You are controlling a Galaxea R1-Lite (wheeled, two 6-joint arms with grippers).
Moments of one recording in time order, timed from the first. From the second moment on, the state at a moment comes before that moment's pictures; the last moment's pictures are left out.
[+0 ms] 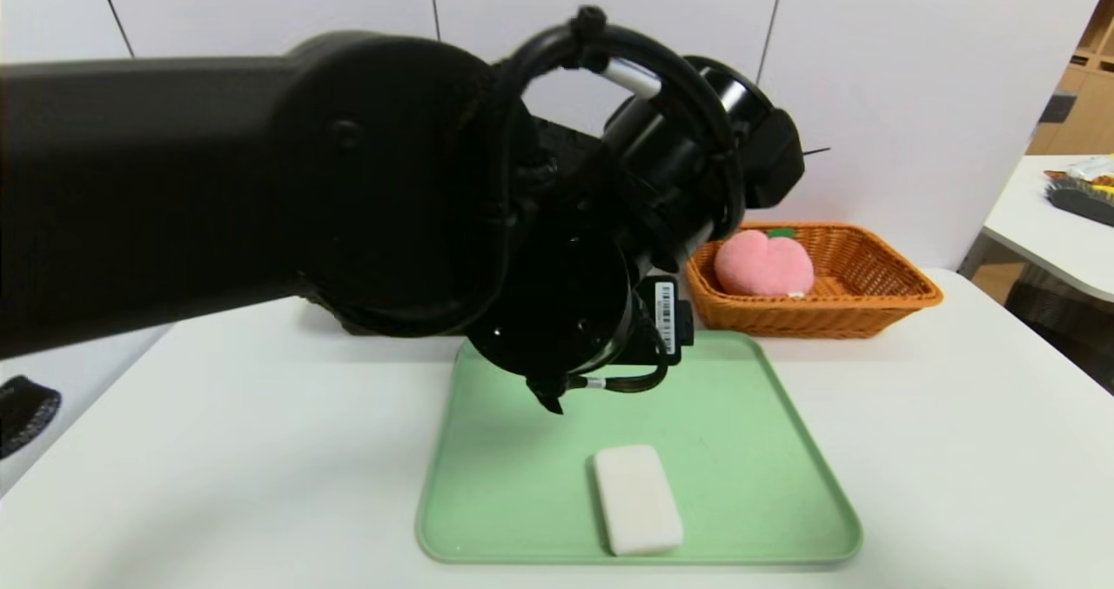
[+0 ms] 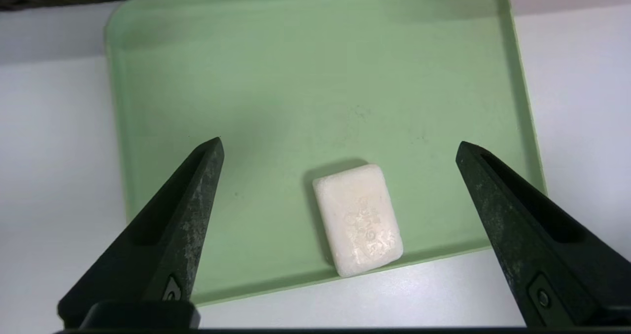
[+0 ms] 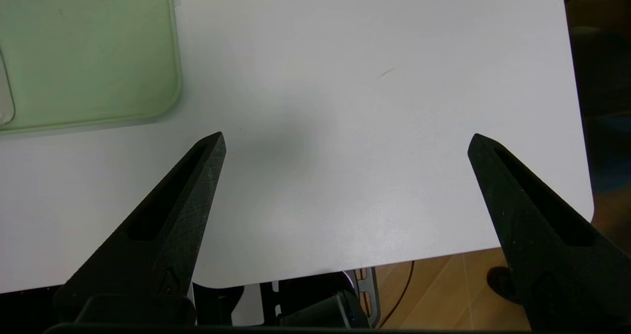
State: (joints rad) left arm -1.03 1.98 -1.94 0.79 0.52 -0.74; right arm 0.22 0.94 -1.14 1.02 -0.30 0.21
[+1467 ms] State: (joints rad) left arm -1.07 2.18 -1.94 0.91 0.35 -0.98; right arm 0.22 0.92 -1.10 1.02 -0.30 0.21
